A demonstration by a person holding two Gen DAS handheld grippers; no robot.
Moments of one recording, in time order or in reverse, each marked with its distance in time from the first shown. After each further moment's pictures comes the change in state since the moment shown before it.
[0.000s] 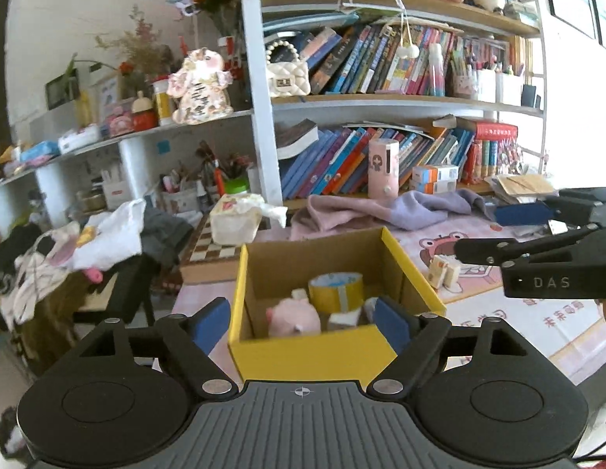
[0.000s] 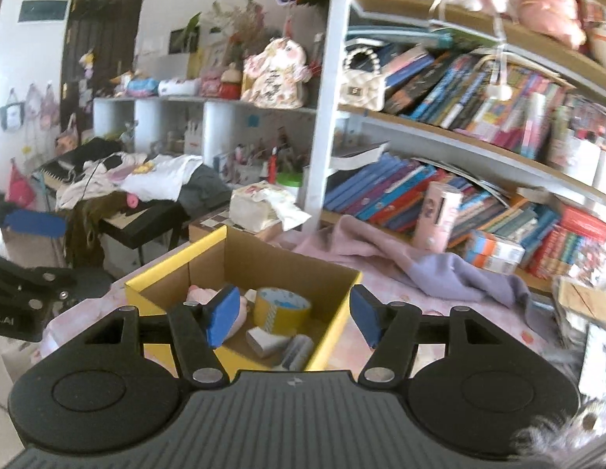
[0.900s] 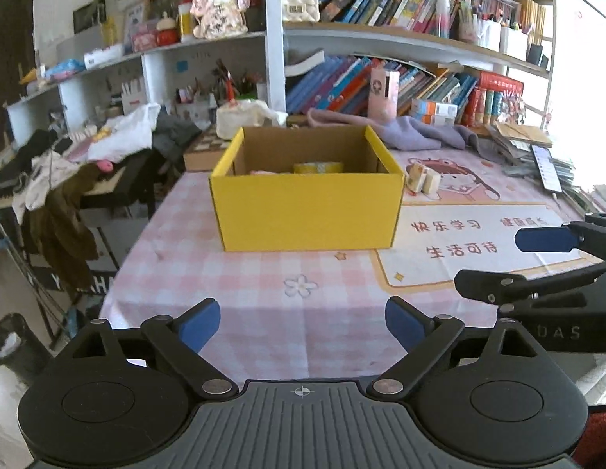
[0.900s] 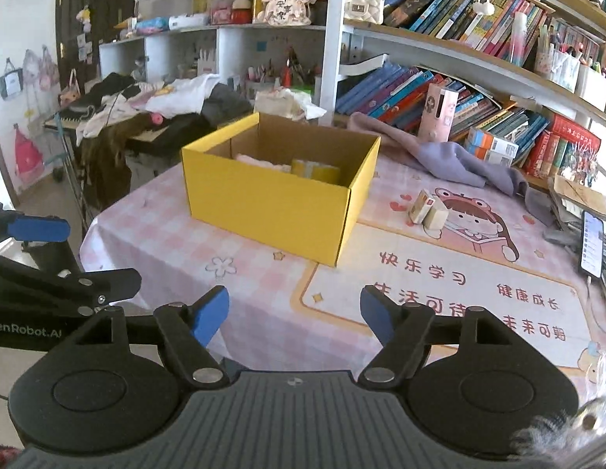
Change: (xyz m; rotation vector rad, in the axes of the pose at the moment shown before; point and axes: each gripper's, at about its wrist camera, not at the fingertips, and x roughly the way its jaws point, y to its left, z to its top) left arm -0.043 -0.041 -0.098 -0.088 0.185 0.018; right arm -0.079 0.053 -0.104 0.037 0.226 0.016
